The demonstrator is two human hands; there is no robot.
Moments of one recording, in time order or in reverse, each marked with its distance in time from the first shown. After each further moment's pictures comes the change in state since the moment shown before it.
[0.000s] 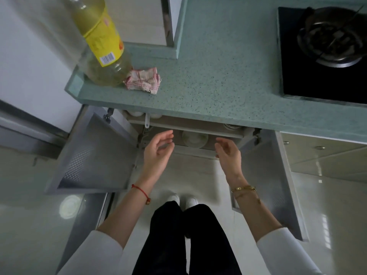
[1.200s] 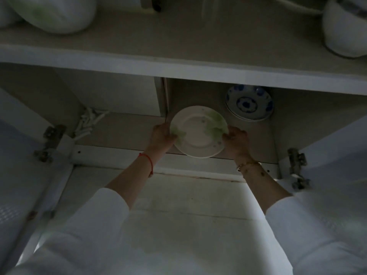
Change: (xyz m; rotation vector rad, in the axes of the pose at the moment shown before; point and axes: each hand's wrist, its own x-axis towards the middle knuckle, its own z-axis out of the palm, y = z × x) left_hand 0.357 -0.583 0.175 0.530 -0.158 -0.026; right_hand 0.452 0.463 0.185 -0.575 0.065 -0.155
